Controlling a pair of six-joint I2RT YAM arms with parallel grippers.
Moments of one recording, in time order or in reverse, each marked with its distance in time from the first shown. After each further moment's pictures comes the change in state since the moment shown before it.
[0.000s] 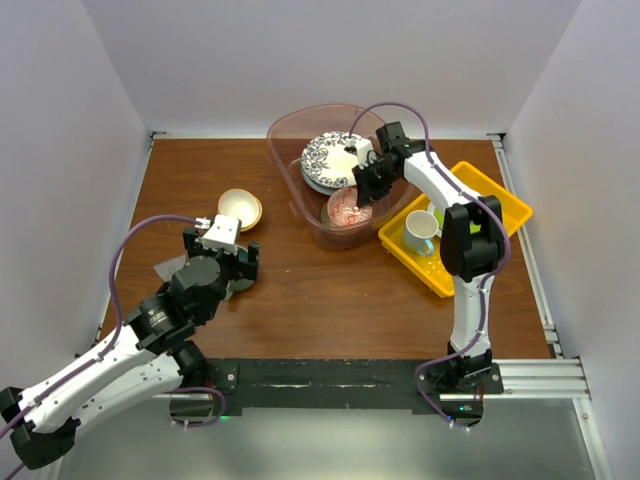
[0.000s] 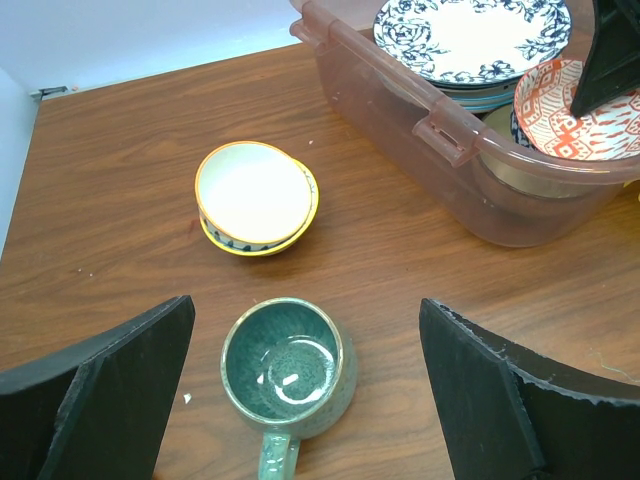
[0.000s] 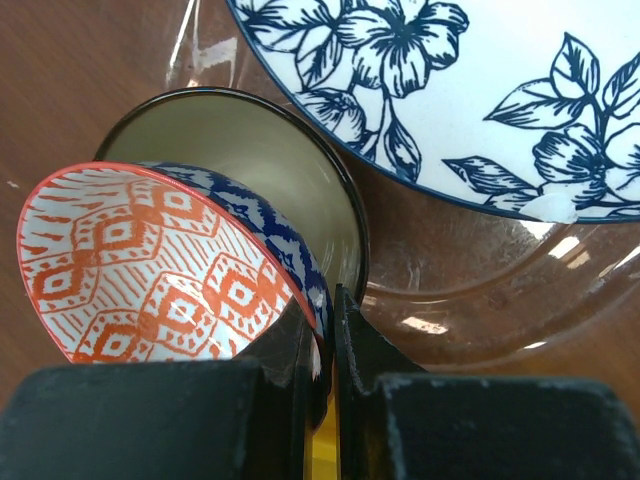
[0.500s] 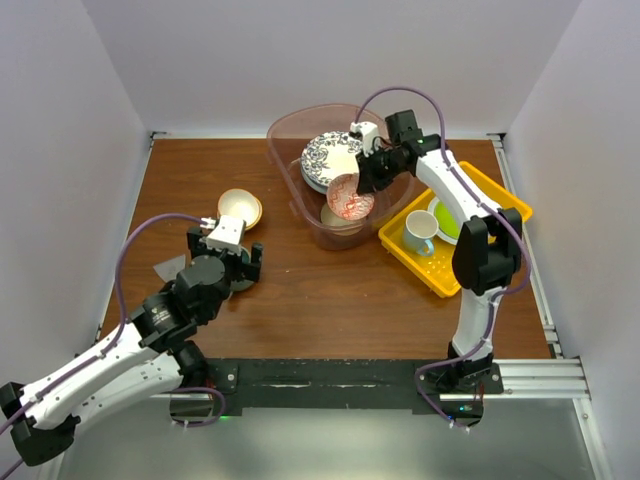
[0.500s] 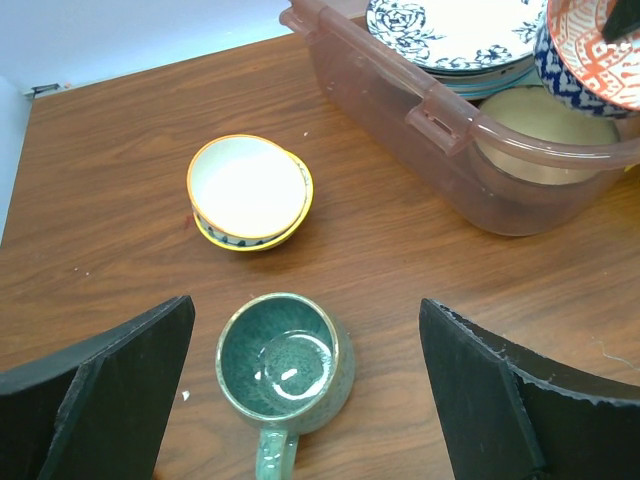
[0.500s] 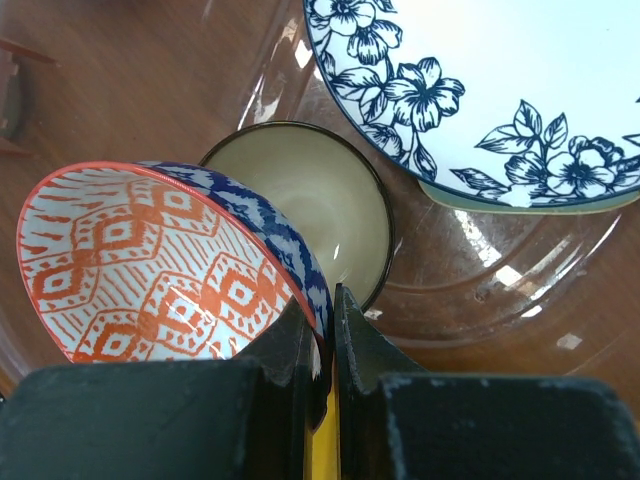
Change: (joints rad) left arm -0.019 0.017 0.002 -0.008 -0.004 0.000; right arm -0.001 -0.158 -0.035 0.033 -0.040 0.006
